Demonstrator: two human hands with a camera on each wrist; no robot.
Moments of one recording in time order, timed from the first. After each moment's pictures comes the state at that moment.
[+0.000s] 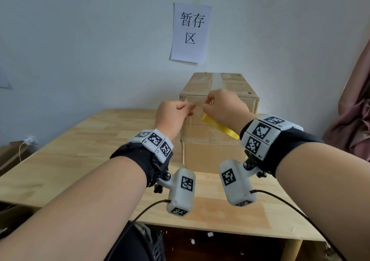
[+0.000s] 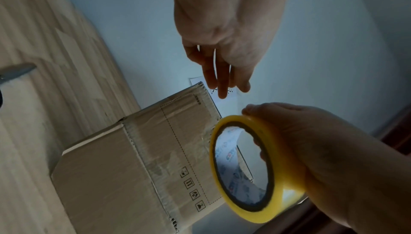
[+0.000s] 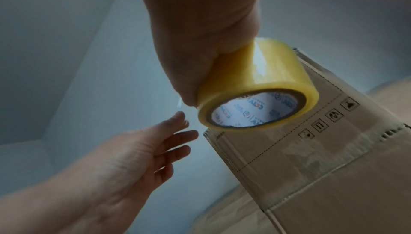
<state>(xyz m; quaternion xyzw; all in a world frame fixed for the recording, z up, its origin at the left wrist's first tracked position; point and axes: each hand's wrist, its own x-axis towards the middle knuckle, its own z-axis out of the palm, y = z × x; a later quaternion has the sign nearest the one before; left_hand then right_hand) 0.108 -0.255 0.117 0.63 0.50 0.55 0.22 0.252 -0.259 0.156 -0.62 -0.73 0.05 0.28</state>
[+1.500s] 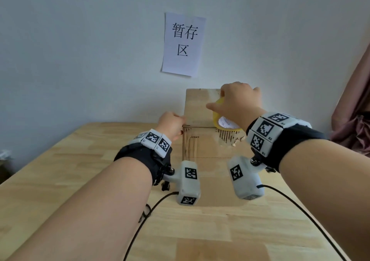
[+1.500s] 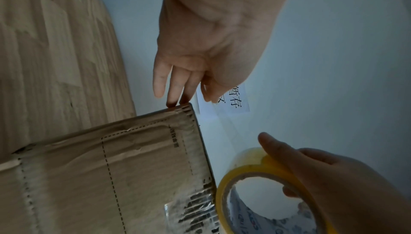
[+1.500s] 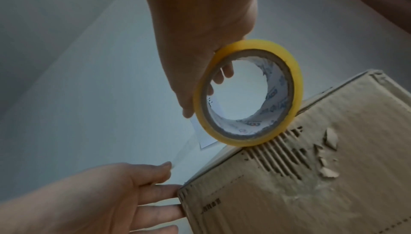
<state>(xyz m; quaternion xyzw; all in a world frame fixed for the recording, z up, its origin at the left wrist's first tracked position) 0.112 -0.144 0.159 0.54 0.60 0.44 0.39 0.280 -0.157 0.218 -0.66 -0.70 -0.19 0.21</state>
